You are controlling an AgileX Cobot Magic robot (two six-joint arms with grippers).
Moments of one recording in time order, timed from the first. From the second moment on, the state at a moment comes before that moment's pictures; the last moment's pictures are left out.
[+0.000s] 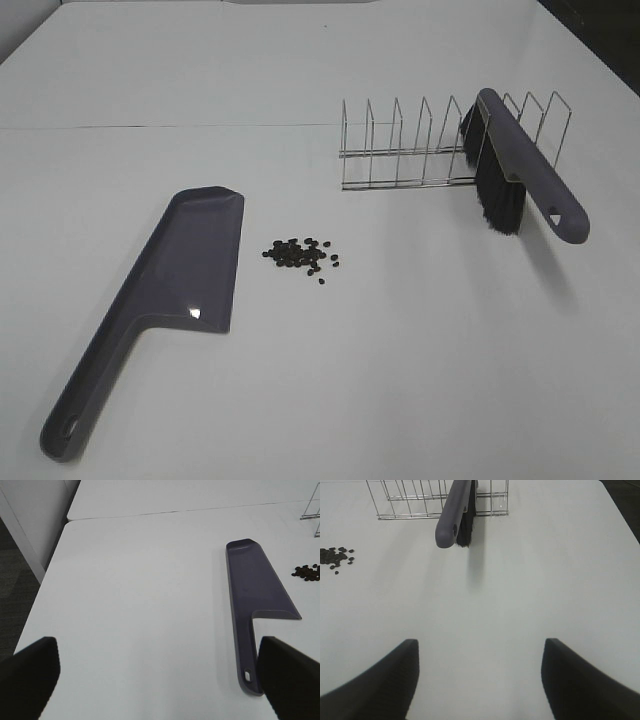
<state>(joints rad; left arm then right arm) -0.04 -0.01 -0.52 -0.02 1.08 0.06 0.01 0.00 -0.46 -0.03 1.12 0.06</state>
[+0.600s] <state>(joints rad) -0.04 0.04 -0.52 0.00 1.08 0.06 0.01 0.00 -0.46 -0.03 1.12 0.06</state>
